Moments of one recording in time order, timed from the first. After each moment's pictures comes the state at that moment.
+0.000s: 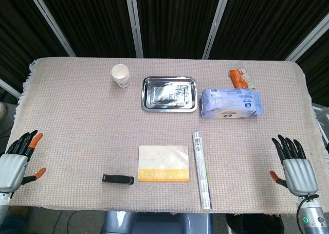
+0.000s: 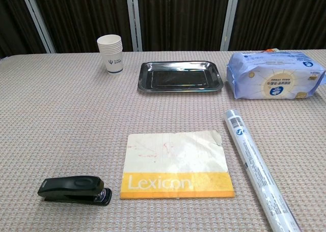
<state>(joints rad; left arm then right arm) -0.11 -1.13 0.01 -1.60 1.58 1.47 0.06 0.09 -1.15 0.04 -1.62 -1.51 1.44 -0.17</state>
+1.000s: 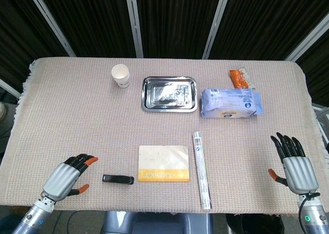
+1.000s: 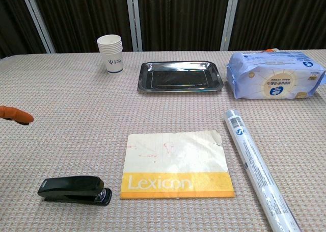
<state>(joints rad) -0.21 -1.29 0.11 -1.67 1.77 1.33 0.22 0.11 -1.13 0.04 -1.61 -1.55 1.45 -0.08</state>
